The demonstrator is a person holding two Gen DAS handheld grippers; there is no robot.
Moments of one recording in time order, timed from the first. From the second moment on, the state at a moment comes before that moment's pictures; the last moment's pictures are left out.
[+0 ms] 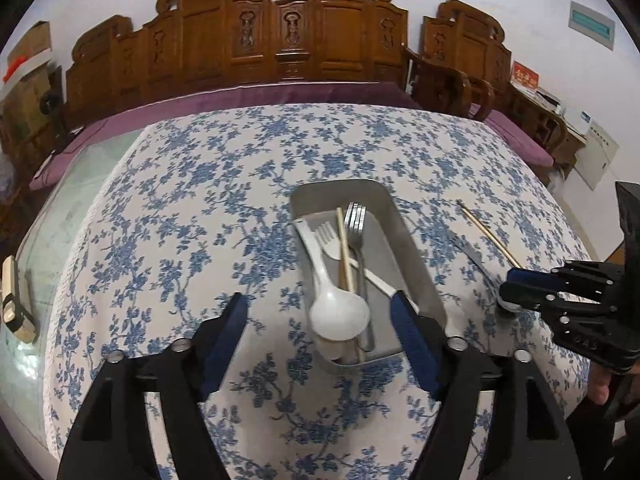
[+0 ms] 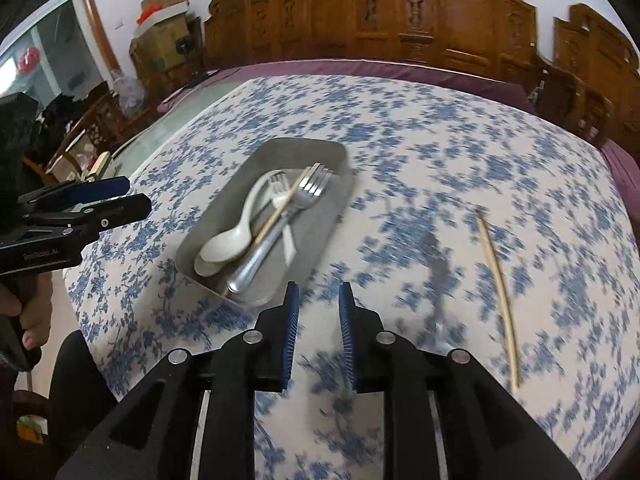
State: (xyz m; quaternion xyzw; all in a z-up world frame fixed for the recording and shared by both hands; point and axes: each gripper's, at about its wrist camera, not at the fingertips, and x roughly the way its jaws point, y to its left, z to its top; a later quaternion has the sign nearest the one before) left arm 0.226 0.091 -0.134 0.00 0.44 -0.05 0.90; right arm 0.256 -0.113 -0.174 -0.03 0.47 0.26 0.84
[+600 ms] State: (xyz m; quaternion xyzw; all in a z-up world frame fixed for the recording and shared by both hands) left arm 0.218 0.022 -0.144 0.02 0.45 -0.10 0.89; right arm 0.236 -0.196 -0.199 -0.02 0.49 0.20 0.85
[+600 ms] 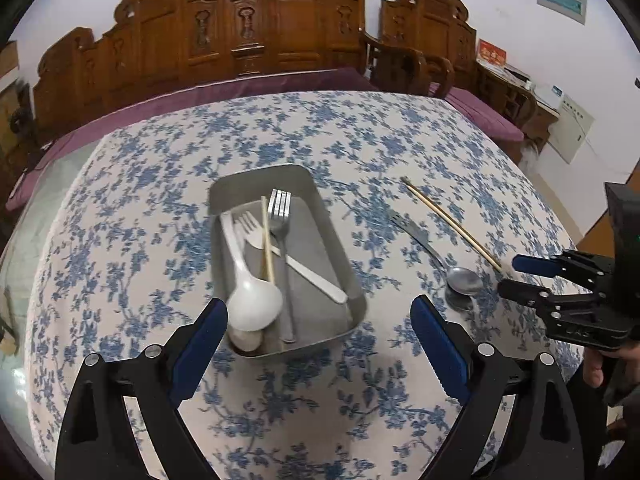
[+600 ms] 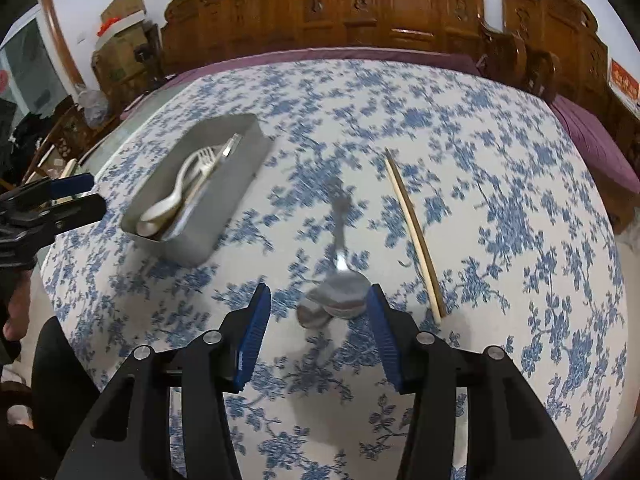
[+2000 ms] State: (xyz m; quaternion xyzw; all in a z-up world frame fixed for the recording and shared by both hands) left arm 0.210 -0.010 -0.165 0.02 0.47 -0.14 0.87; right arm 0.273 -0.186 -0.255 -0.02 0.56 0.14 0.82
